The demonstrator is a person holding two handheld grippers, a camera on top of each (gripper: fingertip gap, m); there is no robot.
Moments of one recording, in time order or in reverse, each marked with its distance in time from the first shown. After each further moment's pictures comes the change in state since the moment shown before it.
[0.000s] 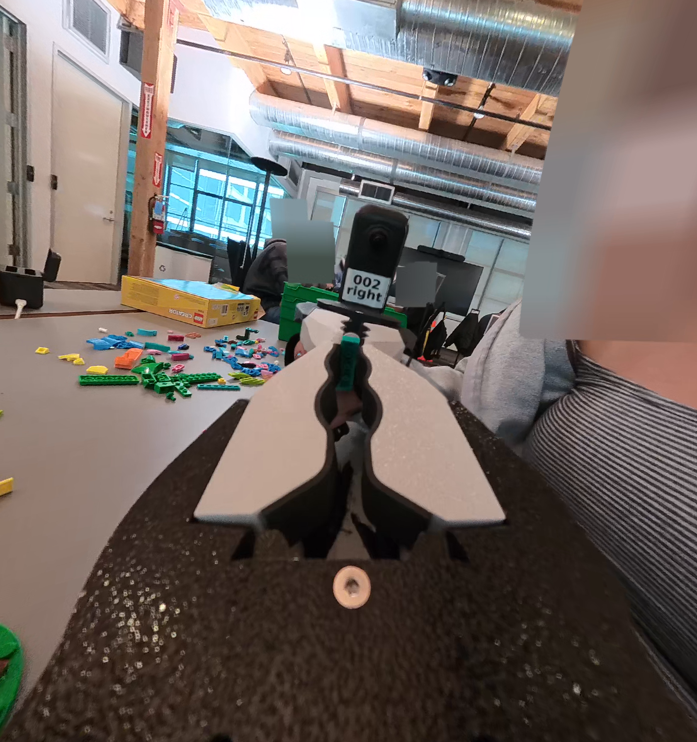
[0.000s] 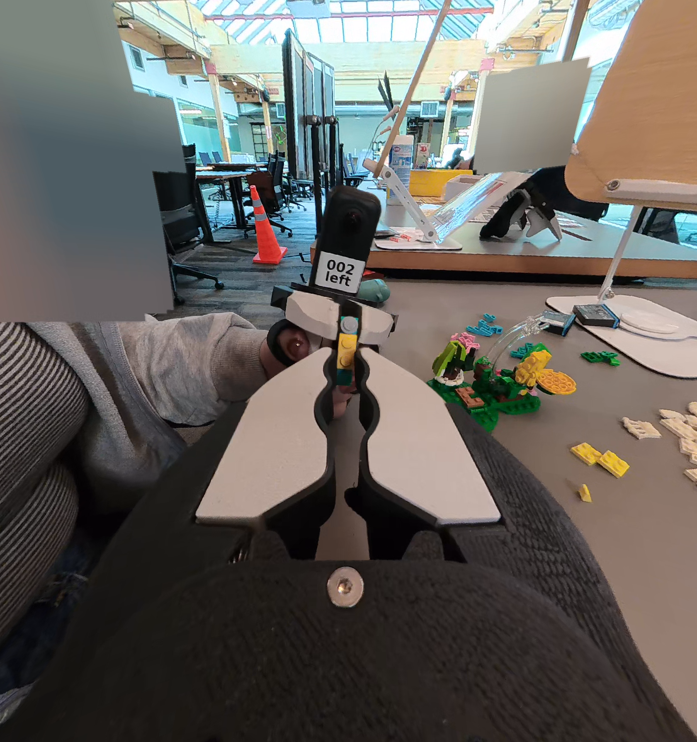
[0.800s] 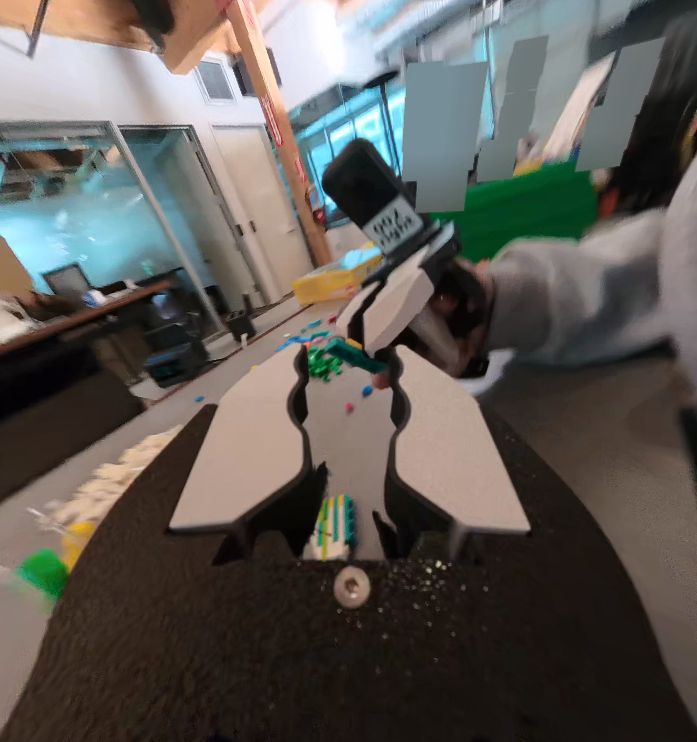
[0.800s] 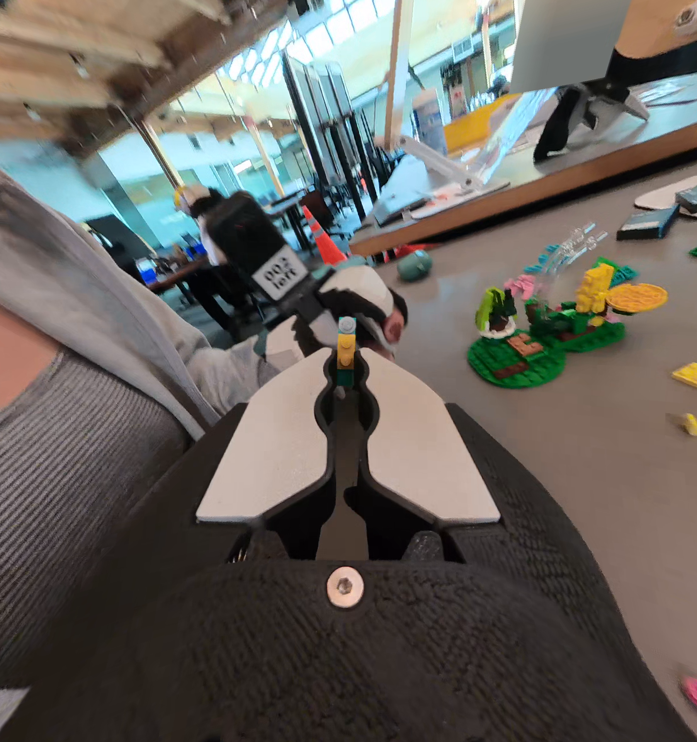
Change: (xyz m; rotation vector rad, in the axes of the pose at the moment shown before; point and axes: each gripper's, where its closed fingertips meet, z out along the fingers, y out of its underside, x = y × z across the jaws) left arm -0.014 0.017 0.007 -0.219 -0.348 0.658; right arm 0.008 0.011 -0.009 -0.028 -0.120 0.363
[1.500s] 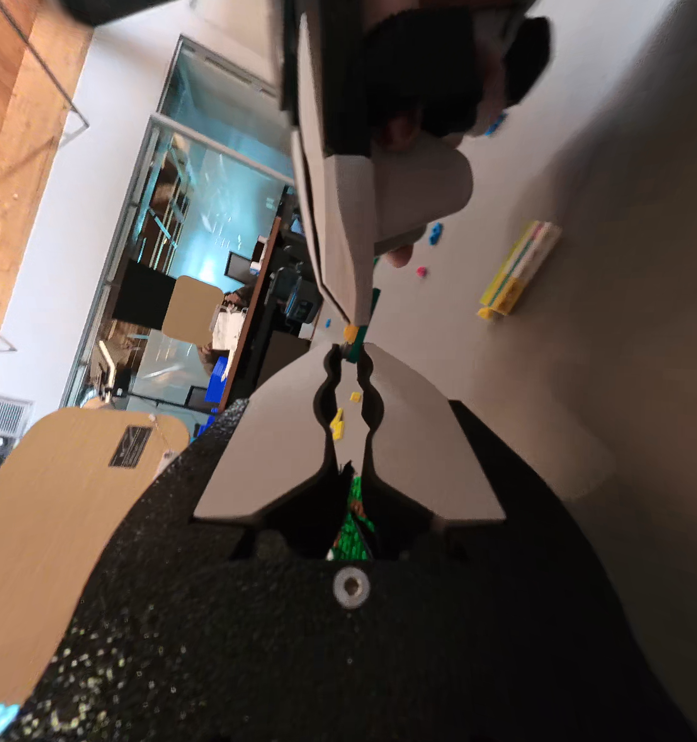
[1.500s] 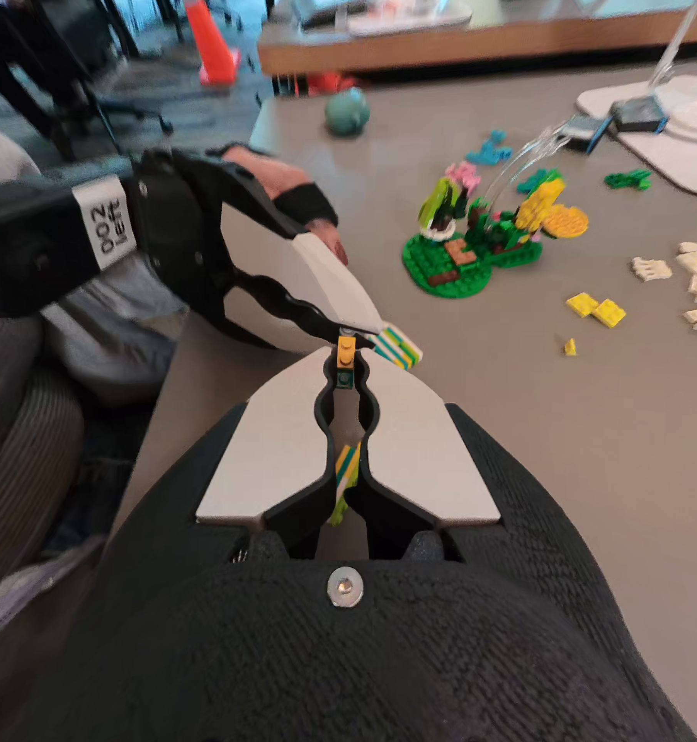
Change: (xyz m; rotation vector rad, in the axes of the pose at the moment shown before) left arm -0.004 0.053 0.008 -0.459 -0.185 0.802; right arm 0.024 0.038 -0.013 -0.362 0.244 -0.235
